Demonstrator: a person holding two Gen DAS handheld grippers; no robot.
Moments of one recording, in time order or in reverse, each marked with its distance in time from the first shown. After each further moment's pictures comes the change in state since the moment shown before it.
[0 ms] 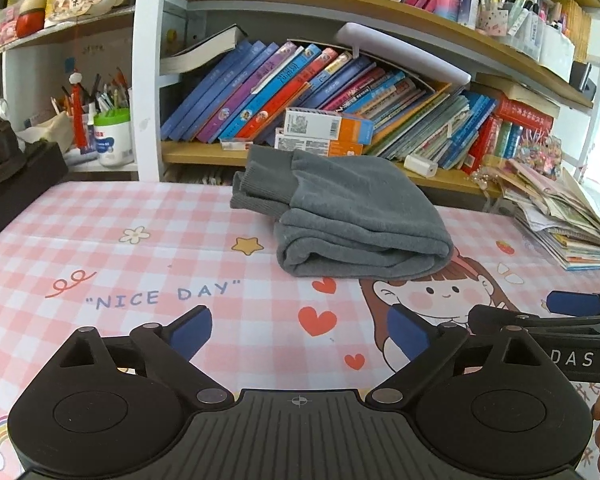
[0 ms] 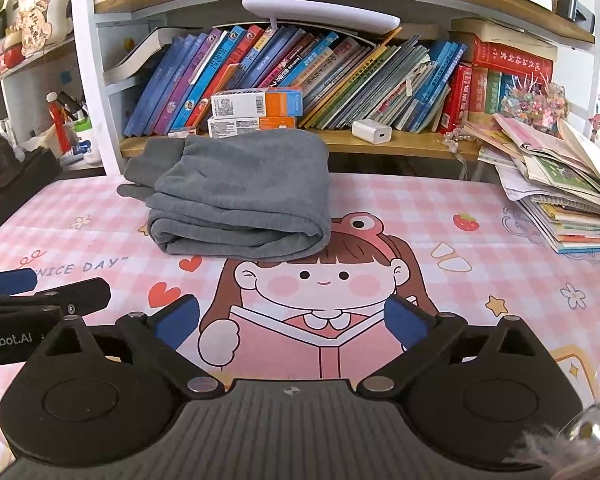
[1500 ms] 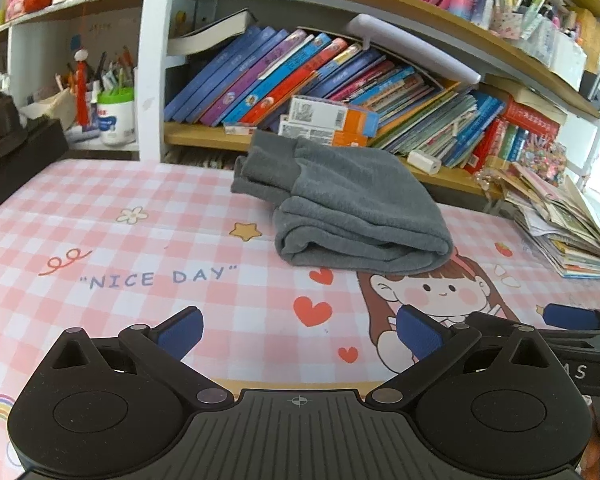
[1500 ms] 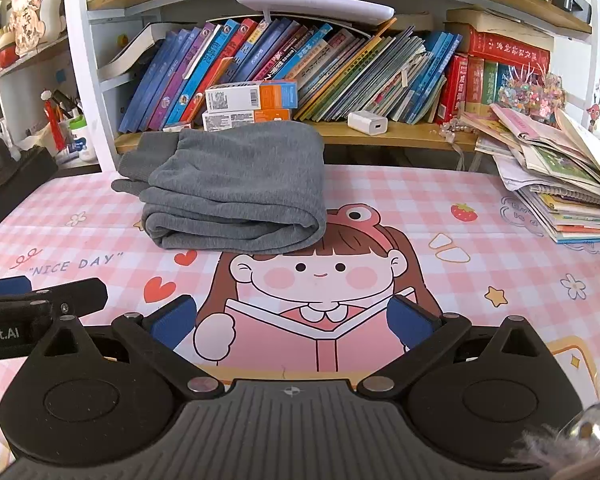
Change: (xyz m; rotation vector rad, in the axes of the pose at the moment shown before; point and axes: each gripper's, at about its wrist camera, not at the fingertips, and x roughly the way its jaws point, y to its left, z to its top) left arm 0.005 0.004 -0.001 -0.058 0.041 -0.012; right arm 0.002 -0.002 -0.001 0.007 0.016 -0.006
